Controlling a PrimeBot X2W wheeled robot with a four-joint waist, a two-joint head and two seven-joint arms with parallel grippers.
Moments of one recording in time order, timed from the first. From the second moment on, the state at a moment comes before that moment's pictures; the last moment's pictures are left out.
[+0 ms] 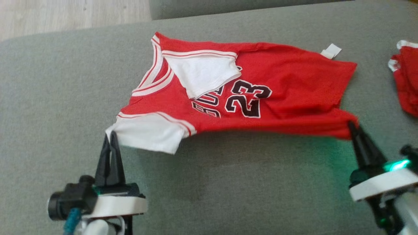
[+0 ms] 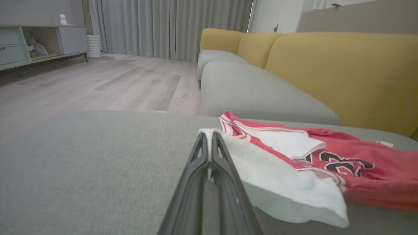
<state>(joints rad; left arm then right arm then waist) -0.04 0.24 -0.37 0.02 -0.44 0.30 -0.25 -0.08 -0.42 0.29 0.24 0.63 0.13 -0.25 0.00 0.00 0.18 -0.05</state>
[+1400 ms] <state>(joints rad) -1.54 0.21 -0.35 0.53 -0.50 0.00 -0.10 -1.34 -0.69 0.47 0.53 0.68 0.13 -0.18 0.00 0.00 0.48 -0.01</state>
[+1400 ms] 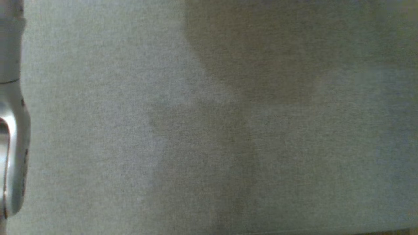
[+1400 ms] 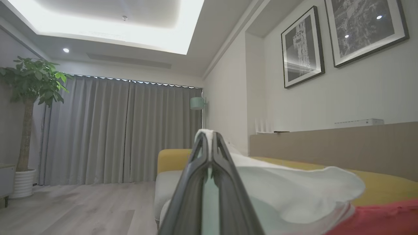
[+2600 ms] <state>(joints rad) 0.05 0.31 -0.42 -0.10 -0.59 0.19 -0.24 -0.08 -0.48 0.06 0.21 0.49 0.13 -0.25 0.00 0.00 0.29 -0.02</state>
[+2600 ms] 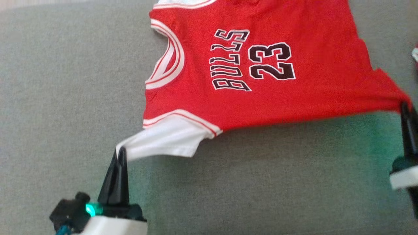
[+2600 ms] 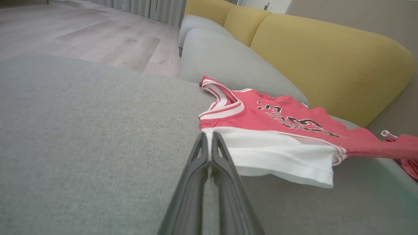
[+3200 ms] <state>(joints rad) -0.08 0.28 -0.43 -0.06 -0.62 0.19 -0.19 -0.05 -0.43 0.04 0.26 0.47 0.13 -0.23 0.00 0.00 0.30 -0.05</state>
